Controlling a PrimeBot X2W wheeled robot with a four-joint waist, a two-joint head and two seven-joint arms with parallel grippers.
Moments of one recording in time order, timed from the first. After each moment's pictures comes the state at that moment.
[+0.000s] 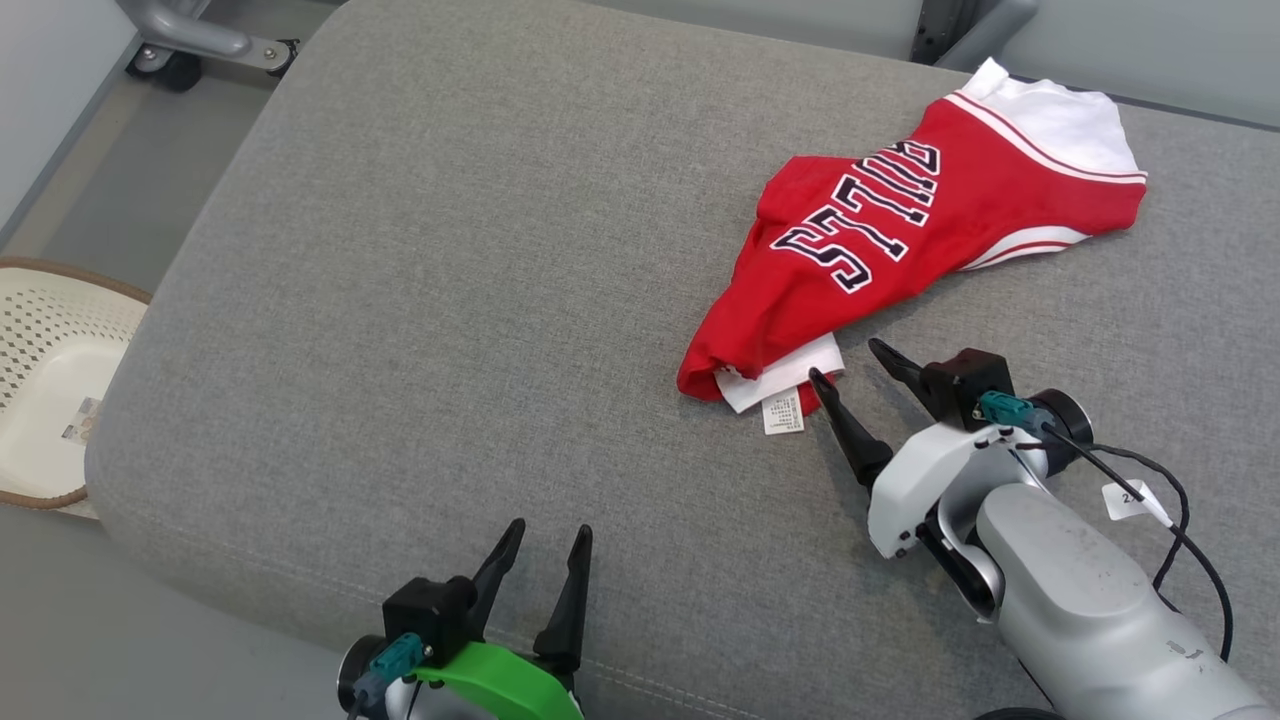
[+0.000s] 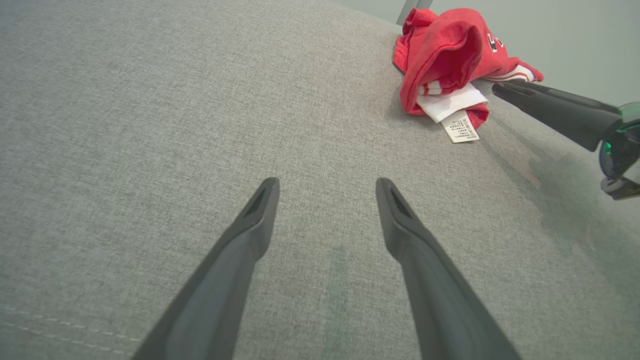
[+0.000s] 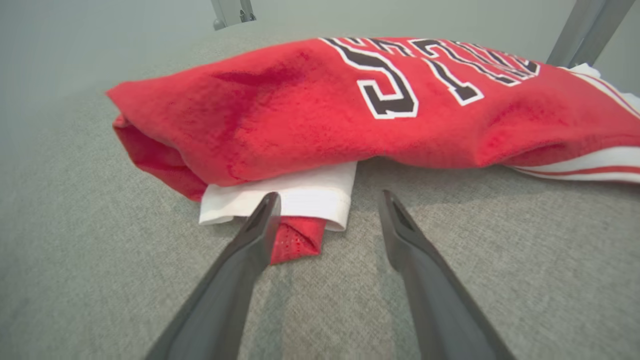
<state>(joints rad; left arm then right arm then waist) -0.11 0.05 -0.43 0.42 -0.44 -0.08 -0.26 -0.59 -0.21 0.57 0.76 0.41 0.13 -0.26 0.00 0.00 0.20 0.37</state>
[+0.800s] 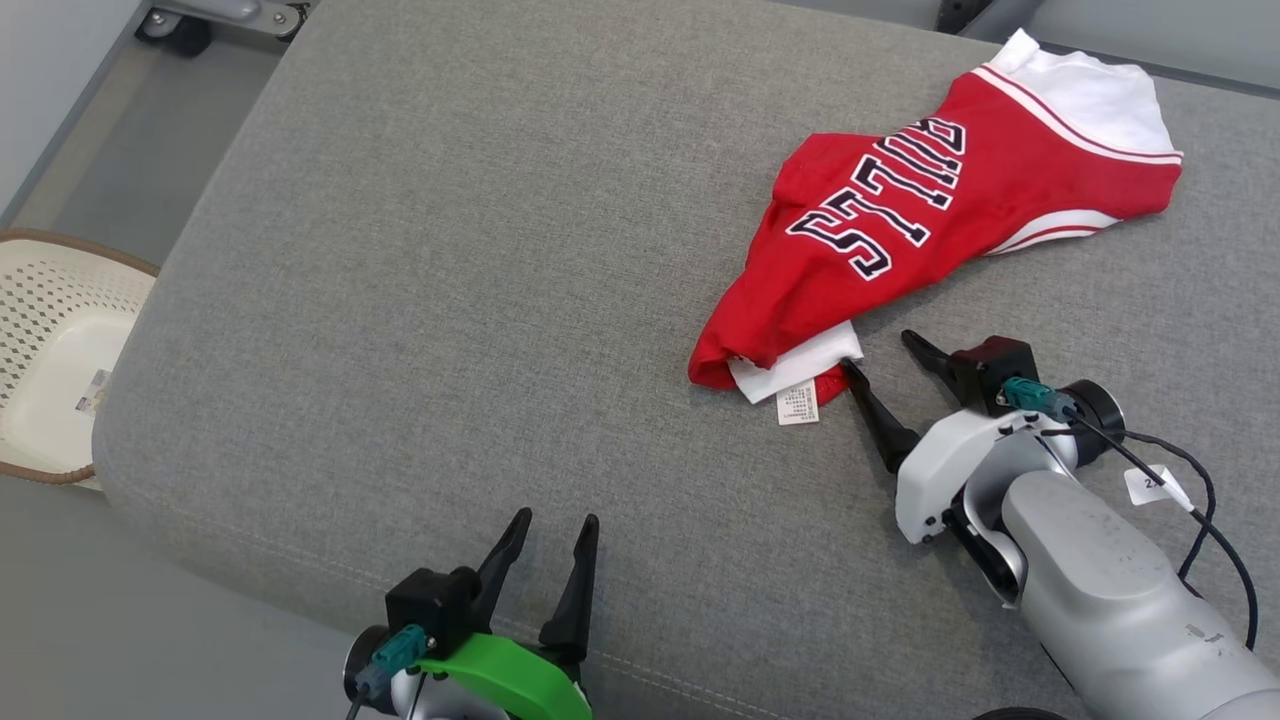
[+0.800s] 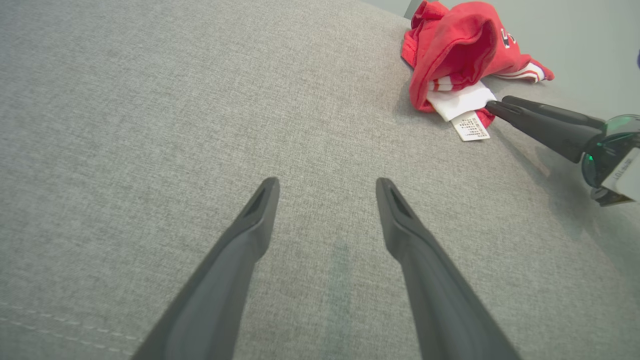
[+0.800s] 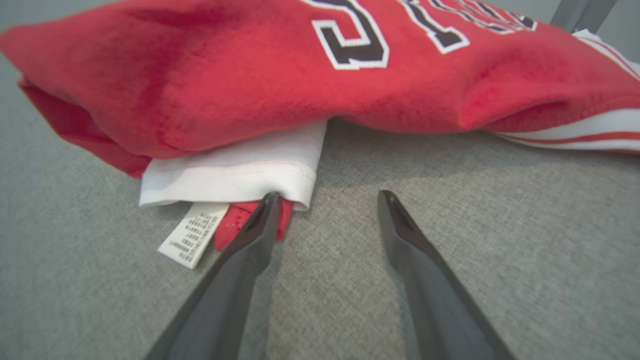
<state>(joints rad) -0.13 0.05 -0.45 0.40 -0.47 -0.07 -0.26 -0.62 -0.23 0.56 0.83 0.40 0.13 -0.26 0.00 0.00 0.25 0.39</state>
